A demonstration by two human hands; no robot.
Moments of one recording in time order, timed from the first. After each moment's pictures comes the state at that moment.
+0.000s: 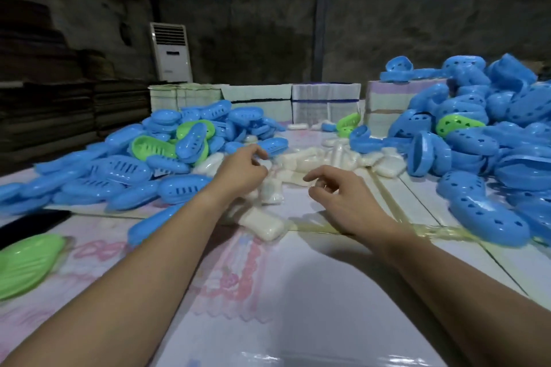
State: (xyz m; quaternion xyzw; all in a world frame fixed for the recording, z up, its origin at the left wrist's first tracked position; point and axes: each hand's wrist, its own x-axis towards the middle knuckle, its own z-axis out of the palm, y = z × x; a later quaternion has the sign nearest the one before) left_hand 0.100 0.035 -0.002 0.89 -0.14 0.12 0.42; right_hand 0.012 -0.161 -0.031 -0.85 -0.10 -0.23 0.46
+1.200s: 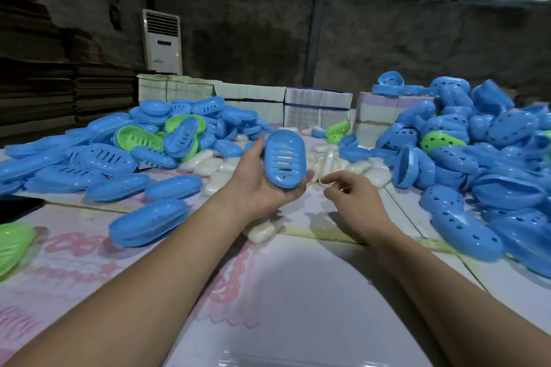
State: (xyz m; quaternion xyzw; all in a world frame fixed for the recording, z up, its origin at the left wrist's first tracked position) left_hand 0.054 -0.010 0.014 0.34 -0.05 -0.29 0.89; right_hand 0.022 -0.194 -0.033 -0.87 0.01 -0.28 0.41
